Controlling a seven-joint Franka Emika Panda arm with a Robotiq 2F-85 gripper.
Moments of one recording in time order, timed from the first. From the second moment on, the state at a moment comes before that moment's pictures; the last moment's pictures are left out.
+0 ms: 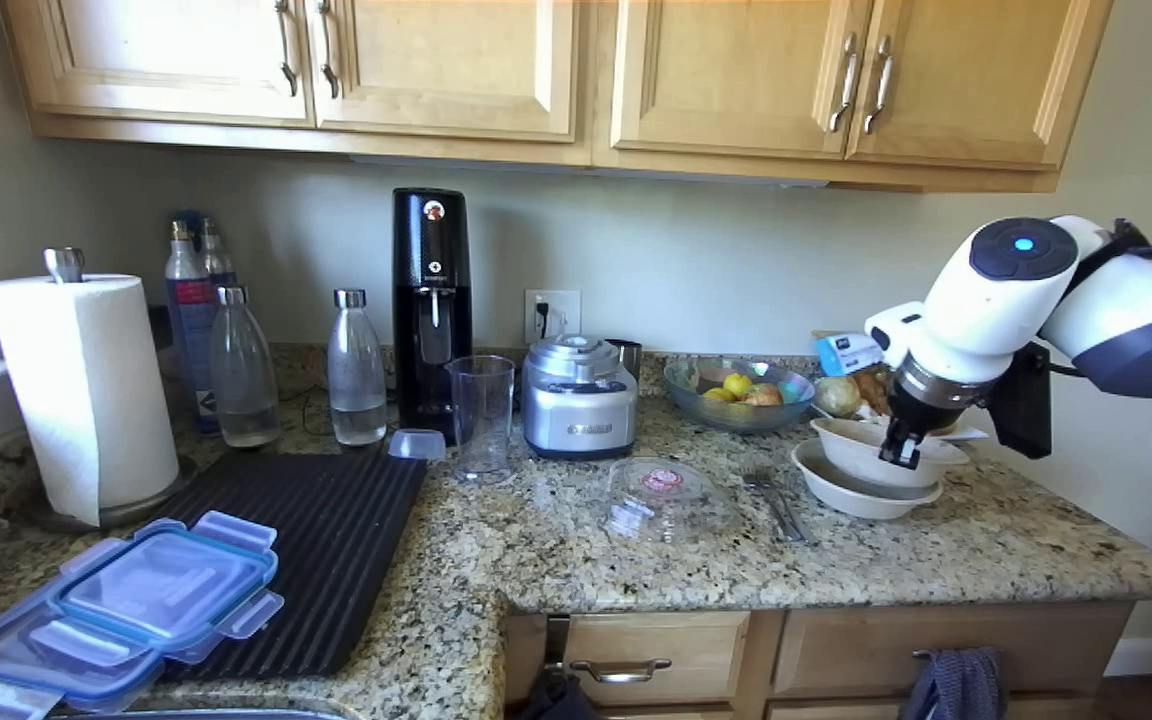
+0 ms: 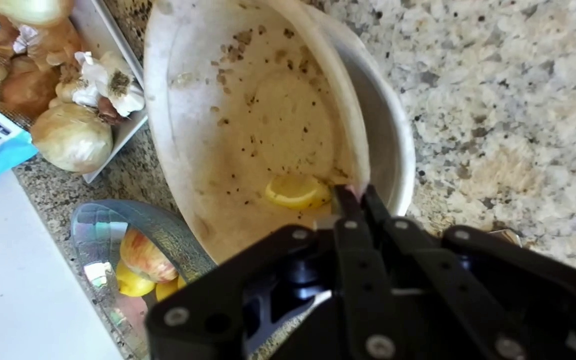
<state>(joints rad) 0.10 0.09 0.05 -2.52 -1.47 2.68 0.81</state>
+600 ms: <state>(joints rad) 0.10 0.23 0.03 -2.42 -1.58 2.63 0.92</state>
